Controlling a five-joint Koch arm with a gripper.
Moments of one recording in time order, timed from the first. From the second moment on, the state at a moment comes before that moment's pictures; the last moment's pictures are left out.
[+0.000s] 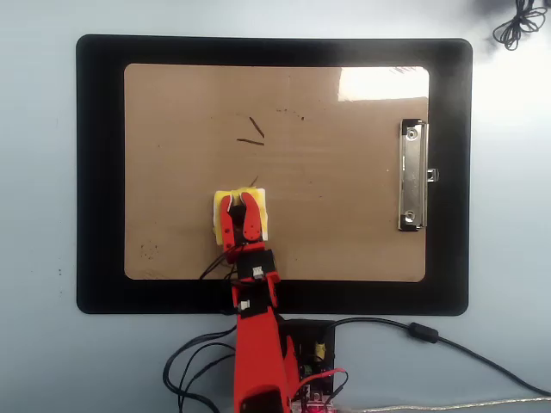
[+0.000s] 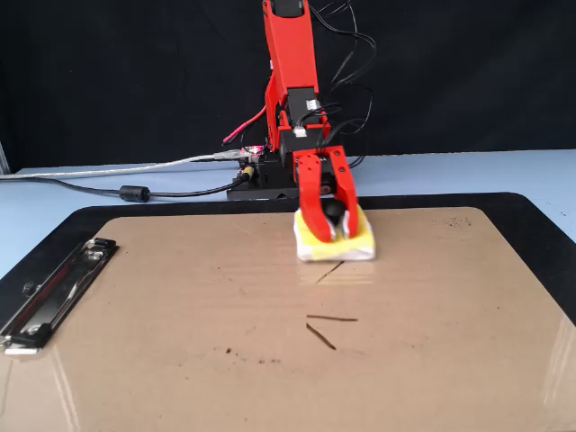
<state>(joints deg) -20.3 95.8 147.4 -21.8 -95.3</state>
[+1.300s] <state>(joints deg) -2.7 86.0 136.2 -21.8 -92.0</state>
